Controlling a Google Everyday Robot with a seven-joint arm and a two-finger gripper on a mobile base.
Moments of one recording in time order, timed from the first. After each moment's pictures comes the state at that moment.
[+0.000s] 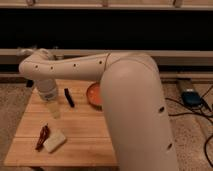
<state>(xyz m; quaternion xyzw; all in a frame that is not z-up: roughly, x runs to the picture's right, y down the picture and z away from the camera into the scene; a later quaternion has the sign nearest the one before) -0.255 0.084 0.709 -0.34 -0.09 -0.17 0.92</state>
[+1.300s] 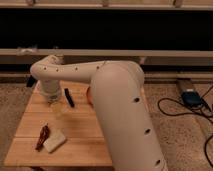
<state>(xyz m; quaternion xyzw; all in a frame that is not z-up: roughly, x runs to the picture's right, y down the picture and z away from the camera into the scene) -0.262 0.107 0.783 -0.40 -0.12 -0.15 0.90</state>
